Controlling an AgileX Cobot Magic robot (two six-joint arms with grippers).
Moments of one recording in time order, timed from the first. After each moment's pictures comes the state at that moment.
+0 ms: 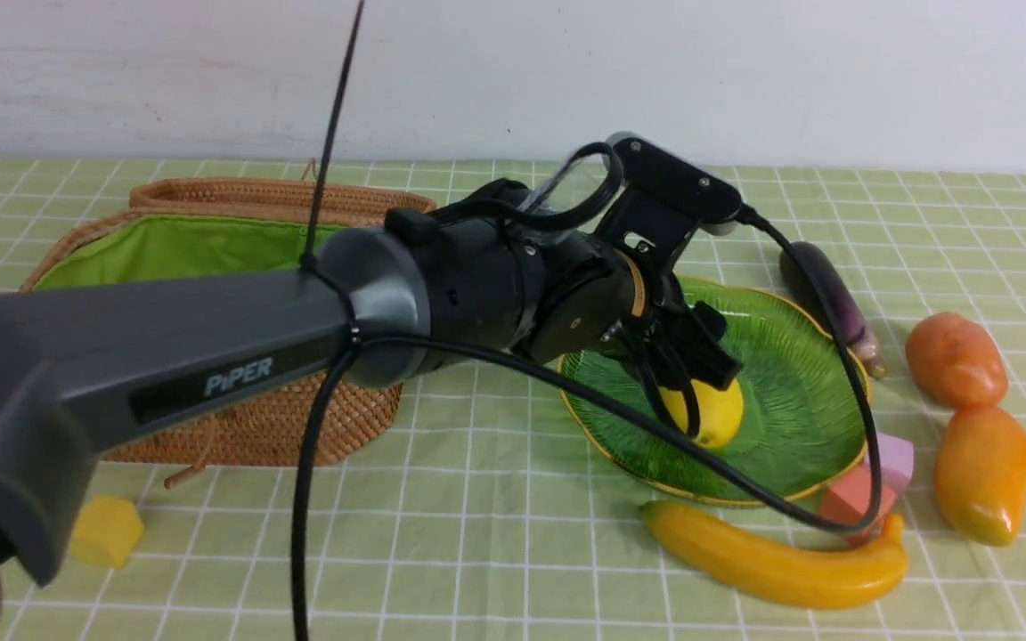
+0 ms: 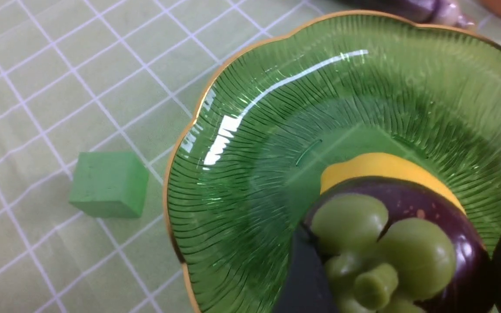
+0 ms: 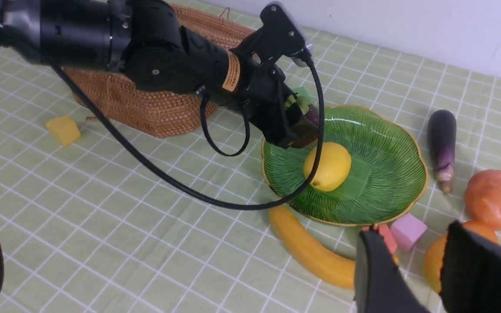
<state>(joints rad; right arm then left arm) 0.23 0.49 -1.21 0.27 1.22 -0.21 -0.75 1.98 -1.57 0.26 0.31 -0.24</state>
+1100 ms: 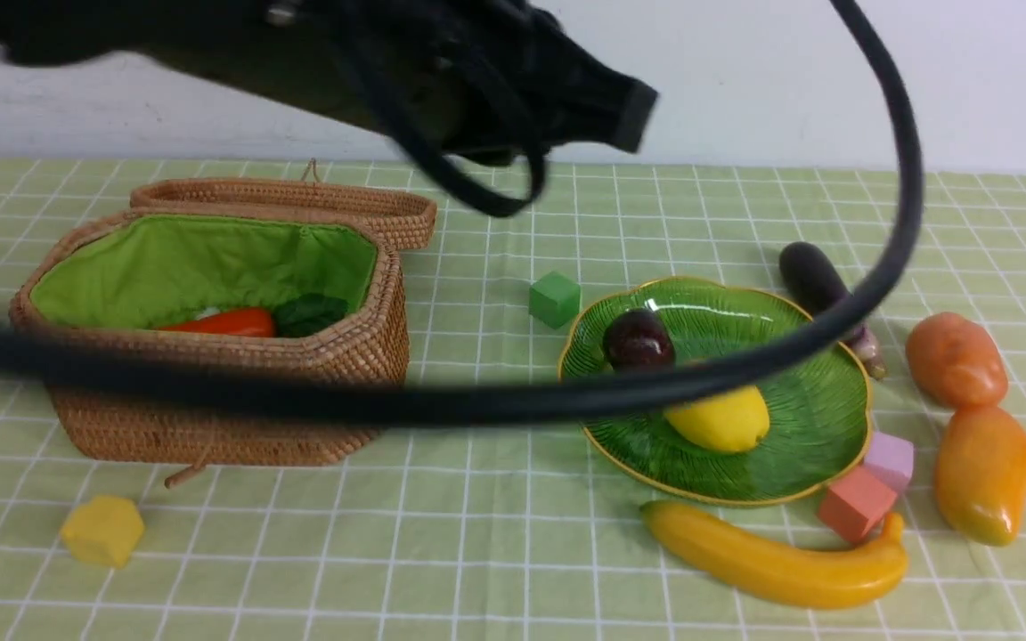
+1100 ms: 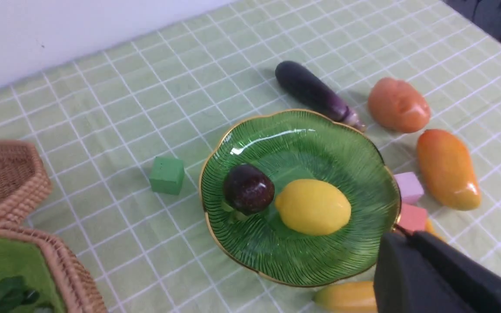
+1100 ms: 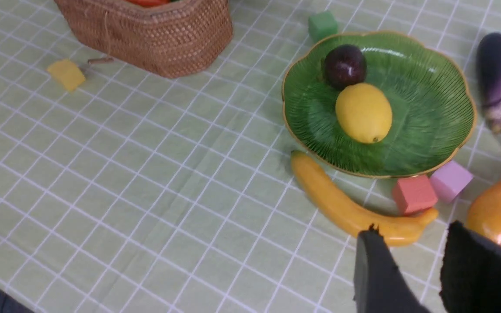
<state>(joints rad) 0.23 0.72 -1.21 0.31 1.24 -0.21 -0.75 1.30 -1.47 0.09 0.72 -0.24</state>
